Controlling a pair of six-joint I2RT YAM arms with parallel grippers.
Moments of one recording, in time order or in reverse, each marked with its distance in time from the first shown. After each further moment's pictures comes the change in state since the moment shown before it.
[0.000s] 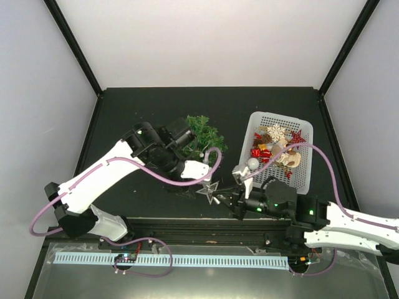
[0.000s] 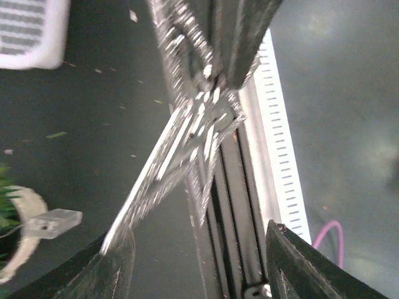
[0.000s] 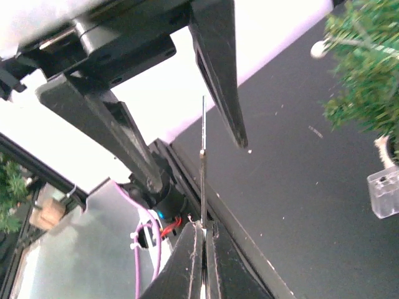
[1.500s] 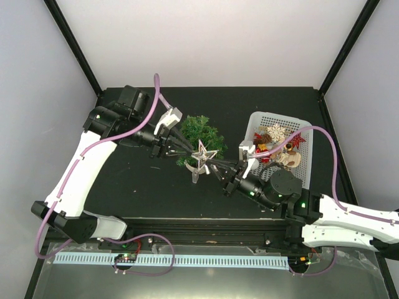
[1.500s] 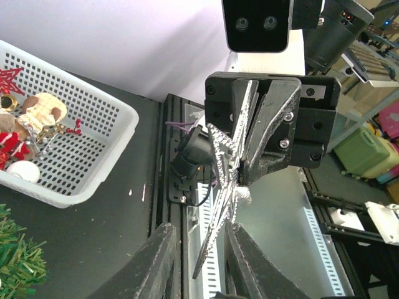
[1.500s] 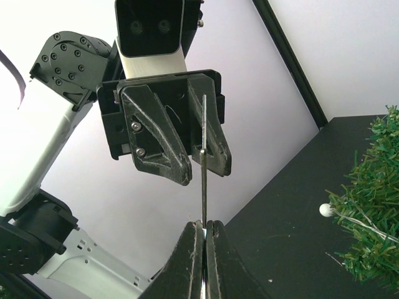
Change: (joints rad) left arm 0.495 -0.073 0.056 0.216 0.727 -0.260; right arm 0.001 0.121 0.154 0.312 0.251 0.019
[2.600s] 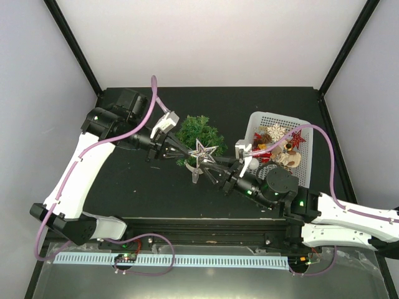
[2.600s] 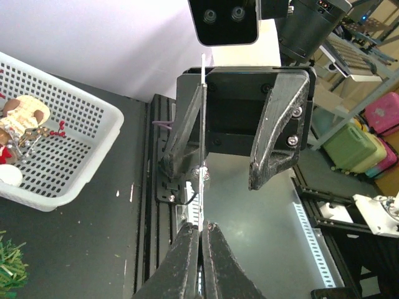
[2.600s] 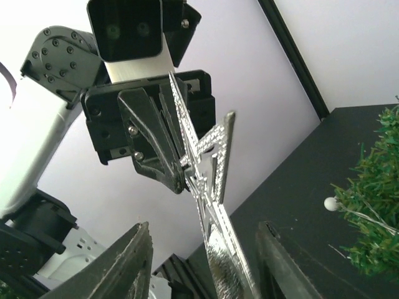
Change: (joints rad) left arm 0.010 -0.016 -0.011 -0.082 0.055 0.094; right arm 0.000 0.037 0.037 -0.023 -0.013 0.029
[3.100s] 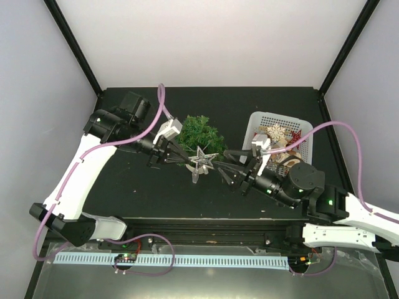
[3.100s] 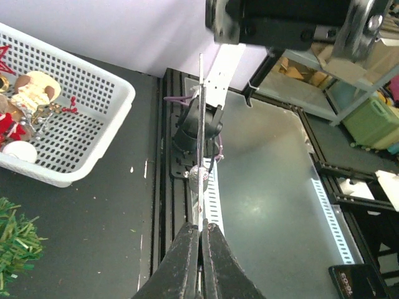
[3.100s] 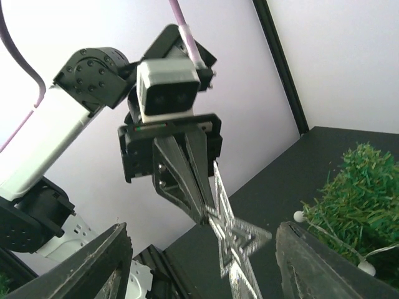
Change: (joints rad) left arm -0.026 -0.011 -0.024 -0.027 -0.101 0.064; right arm 0.000 -0.087 0.144 -0.272 0.004 -0.125
